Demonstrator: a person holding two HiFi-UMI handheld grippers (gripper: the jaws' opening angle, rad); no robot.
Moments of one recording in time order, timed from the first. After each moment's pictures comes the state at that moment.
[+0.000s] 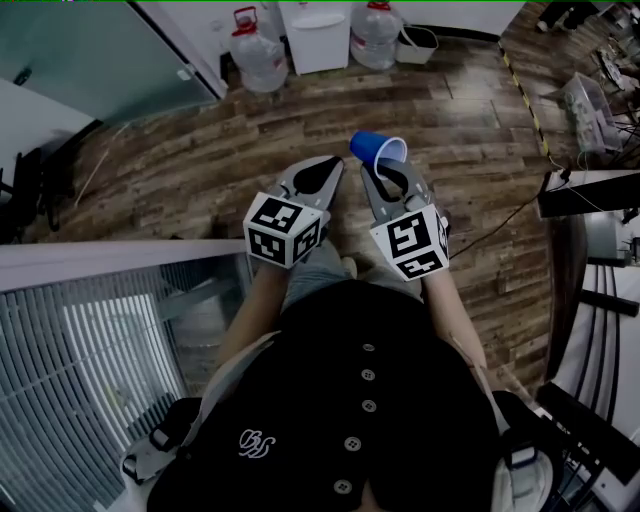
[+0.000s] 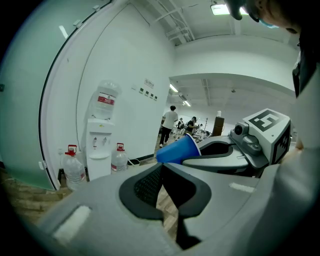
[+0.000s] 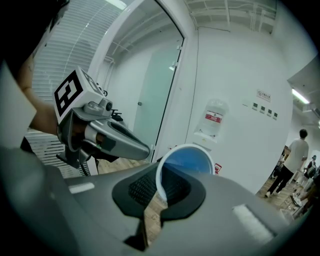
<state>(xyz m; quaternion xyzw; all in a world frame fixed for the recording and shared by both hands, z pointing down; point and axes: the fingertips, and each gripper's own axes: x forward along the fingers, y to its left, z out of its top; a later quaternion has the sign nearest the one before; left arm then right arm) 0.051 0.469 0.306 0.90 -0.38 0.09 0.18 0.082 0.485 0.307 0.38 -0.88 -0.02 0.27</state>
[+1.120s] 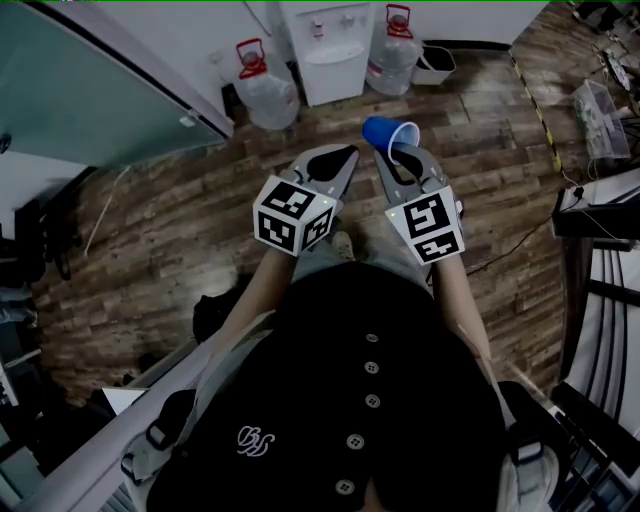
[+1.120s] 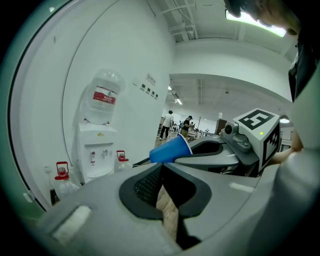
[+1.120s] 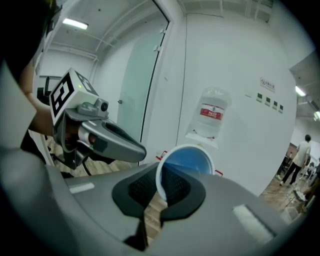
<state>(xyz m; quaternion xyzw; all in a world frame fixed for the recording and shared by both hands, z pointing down) -0.030 0.198 0.300 0.93 -0.31 0.10 0.18 -0.008 0.203 0.299 0.42 -0.87 0.00 0.27</state>
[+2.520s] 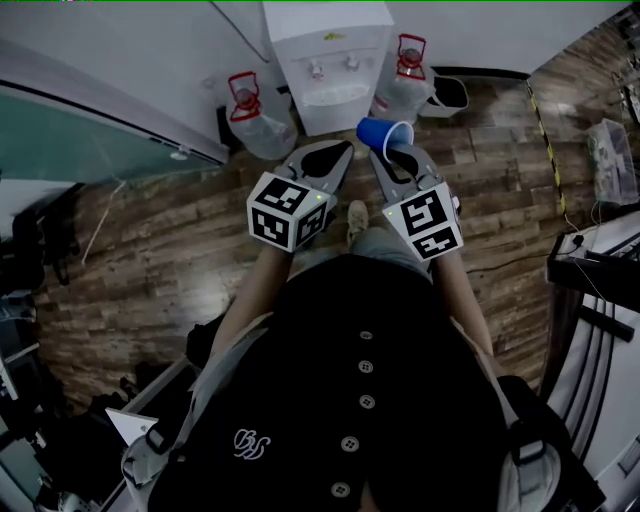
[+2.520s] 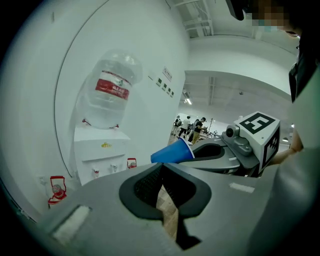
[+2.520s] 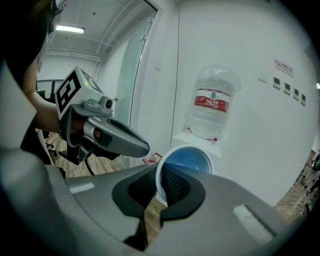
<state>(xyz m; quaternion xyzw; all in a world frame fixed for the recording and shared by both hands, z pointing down) 0.003 -0.038 0.319 0.91 -0.35 0.10 0.20 0.026 -0.027 0.325 0.37 -0.89 0.01 0.27</state>
